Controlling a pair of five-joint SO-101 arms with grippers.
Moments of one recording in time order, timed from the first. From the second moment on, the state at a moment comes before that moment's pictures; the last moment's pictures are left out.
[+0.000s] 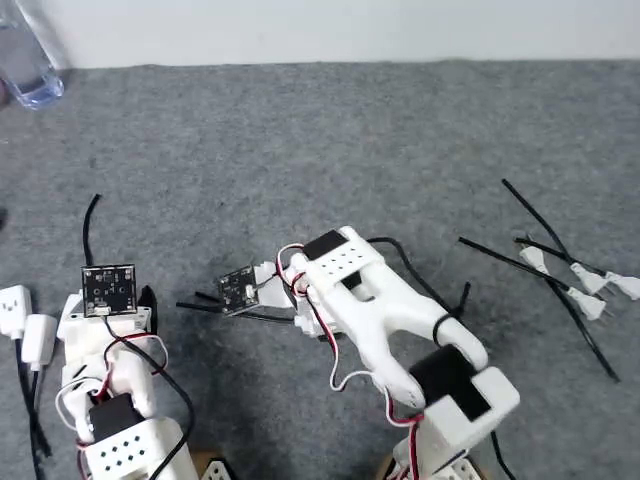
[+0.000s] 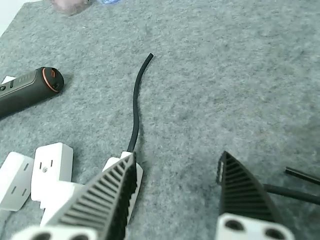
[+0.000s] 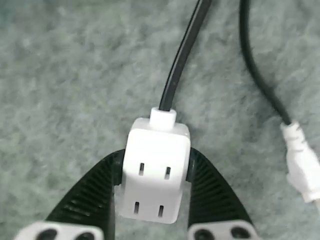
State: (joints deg) left arm -29.8 -86.7 97.1 37.2 -13.1; right arm -35.5 8.4 23.6 64.0 65.9
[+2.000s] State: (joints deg) left arm -29.8 -86.7 97.1 37.2 -13.1; right arm -31.4 30.8 -11.3 73.6 65.3
